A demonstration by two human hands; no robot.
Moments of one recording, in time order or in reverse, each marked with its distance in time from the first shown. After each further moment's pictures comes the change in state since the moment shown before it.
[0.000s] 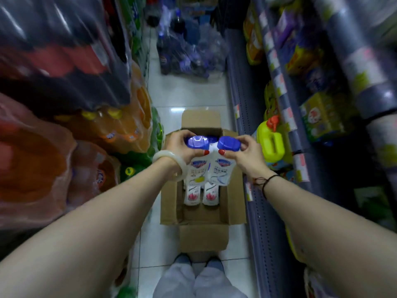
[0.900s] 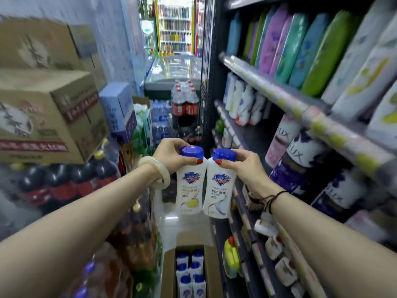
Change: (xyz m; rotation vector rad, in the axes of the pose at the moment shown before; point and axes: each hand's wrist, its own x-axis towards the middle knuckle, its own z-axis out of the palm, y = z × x) left_hand -0.222 0.464 -0.262 0.000 0.074 0.525; right_hand -0.240 -0.464 -0.197 0.157 -0.015 -0.536
